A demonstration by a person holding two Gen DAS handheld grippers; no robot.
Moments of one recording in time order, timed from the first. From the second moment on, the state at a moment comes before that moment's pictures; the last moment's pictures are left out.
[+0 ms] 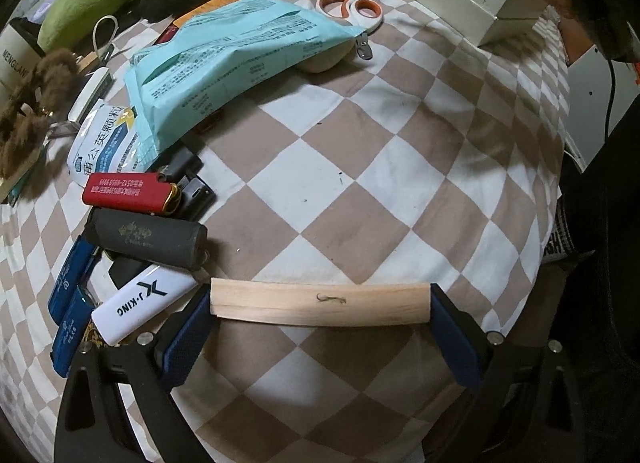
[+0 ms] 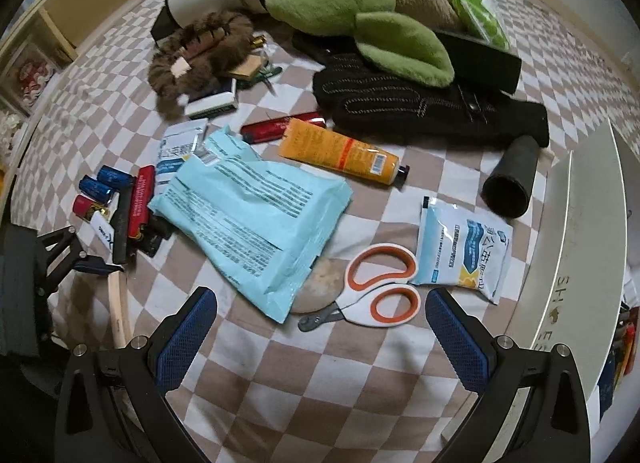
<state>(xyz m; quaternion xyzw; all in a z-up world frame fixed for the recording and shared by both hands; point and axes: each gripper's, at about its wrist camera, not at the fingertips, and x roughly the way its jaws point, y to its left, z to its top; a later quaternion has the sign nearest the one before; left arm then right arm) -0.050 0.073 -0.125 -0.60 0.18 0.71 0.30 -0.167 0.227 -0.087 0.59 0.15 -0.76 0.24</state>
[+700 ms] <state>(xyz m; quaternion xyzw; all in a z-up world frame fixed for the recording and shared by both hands) -0.072 0.026 -0.092 -0.59 0.12 0.74 0.30 -0.142 0.179 -0.120 0.52 0.36 -0.73 0.27</state>
